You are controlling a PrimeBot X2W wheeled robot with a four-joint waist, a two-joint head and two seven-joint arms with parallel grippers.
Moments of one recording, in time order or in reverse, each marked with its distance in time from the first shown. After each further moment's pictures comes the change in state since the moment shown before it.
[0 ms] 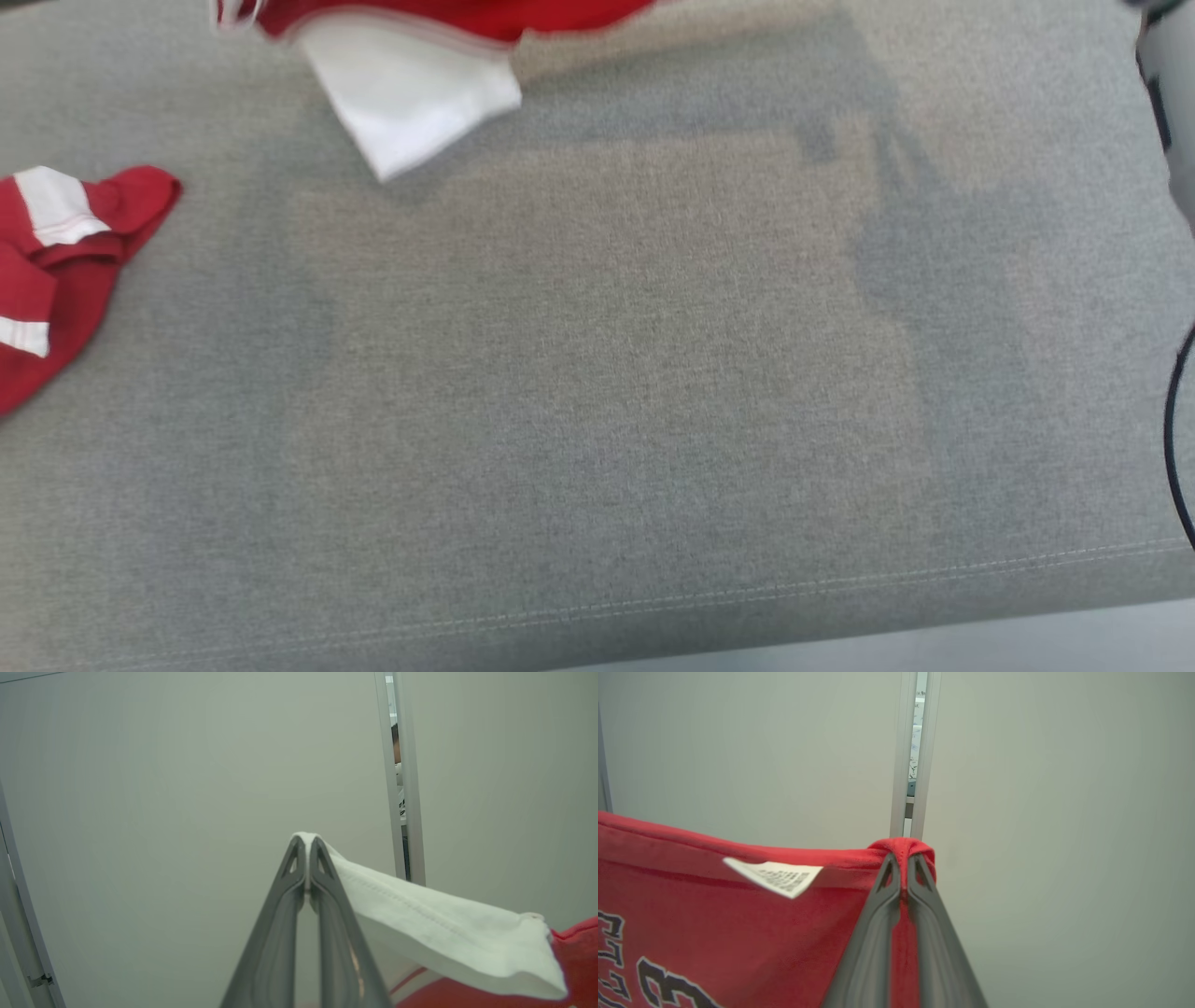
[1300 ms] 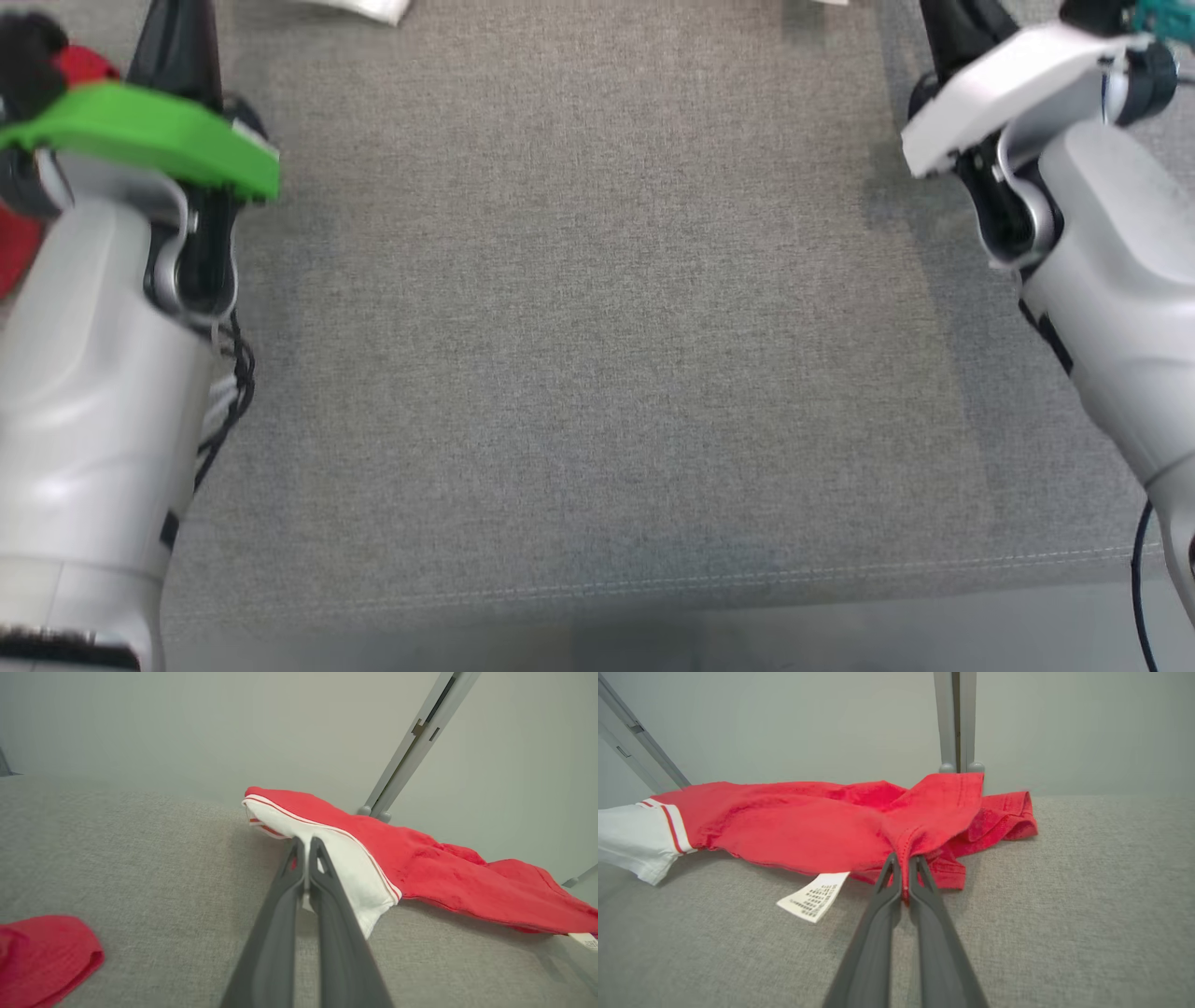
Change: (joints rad) left arm 0.461 -0.107 0.029 0.052 -0.324 -0.075 -0.156; right arm 0.286 -0.030 0.262 -0.014 0.355 0.000 -0.049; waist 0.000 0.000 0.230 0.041
